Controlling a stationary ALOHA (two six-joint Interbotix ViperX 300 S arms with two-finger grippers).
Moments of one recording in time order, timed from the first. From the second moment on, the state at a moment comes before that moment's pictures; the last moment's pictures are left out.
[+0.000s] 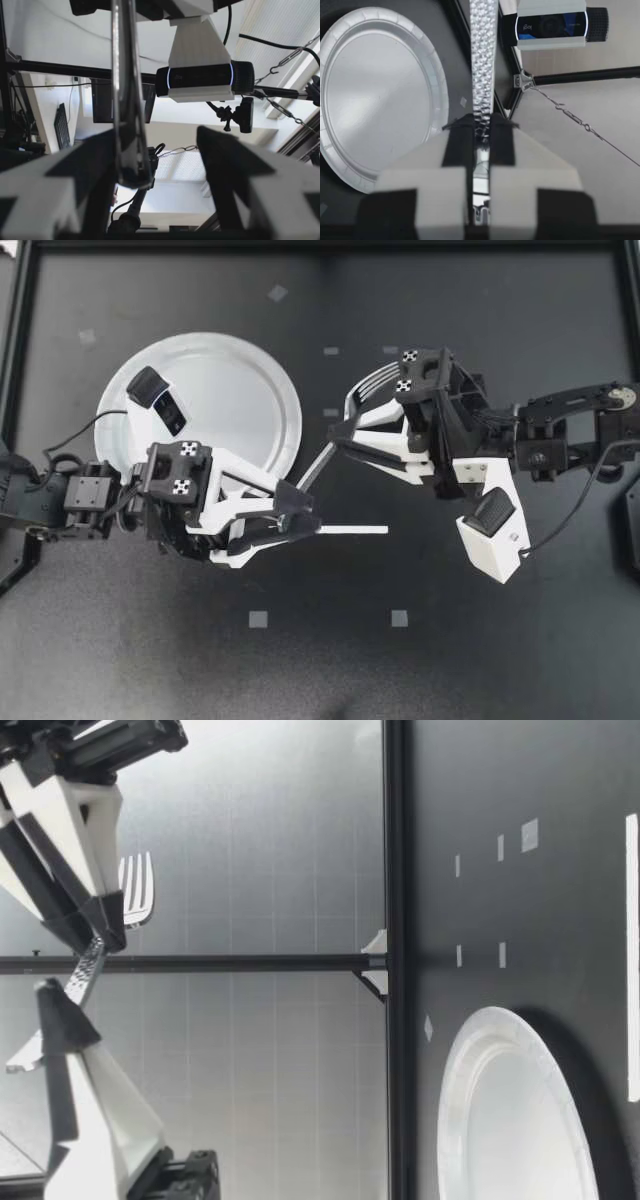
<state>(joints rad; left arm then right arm) -0.14 -0.22 0.84 -0.10 -0.76 -1.65 -0.05 -0.29 0.62 -1.01 0.07 -0.25</state>
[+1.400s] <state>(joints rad) -0.14 -0.22 0.86 -0.10 -0.76 -1.64 -0.06 -0.25 0.66 -0.97 0.00 -0.24</state>
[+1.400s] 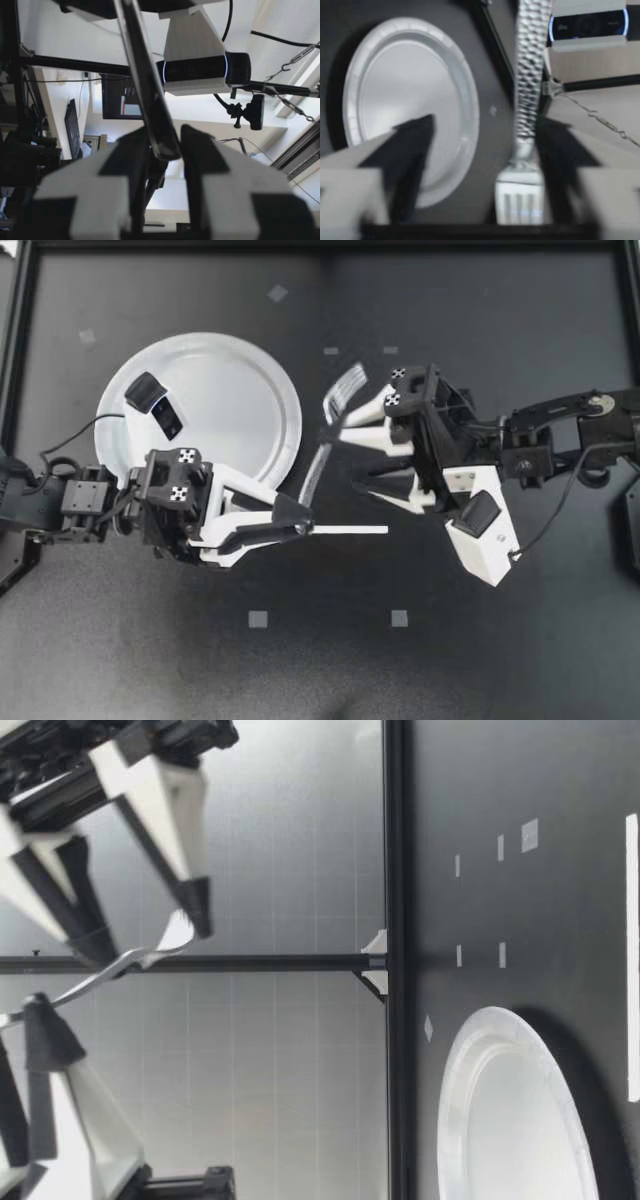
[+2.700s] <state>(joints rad) -0.19 -0.59 0.95 -0.01 0.75 -1.47 -0.23 -0.42 0.86 -0.70 -0.20 -0.24</state>
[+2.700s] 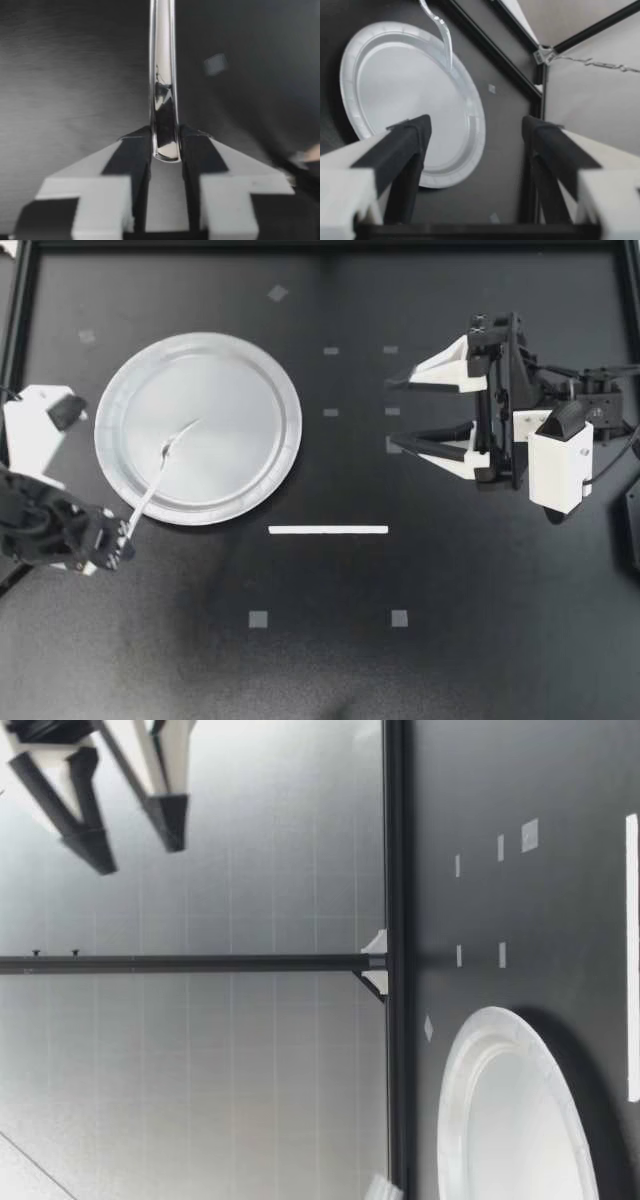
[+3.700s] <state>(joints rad) -0.25 -0.18 0.93 0.01 0.71 -1.45 -0.24 -0.29 0.86 -0.62 -0.29 -0.24</state>
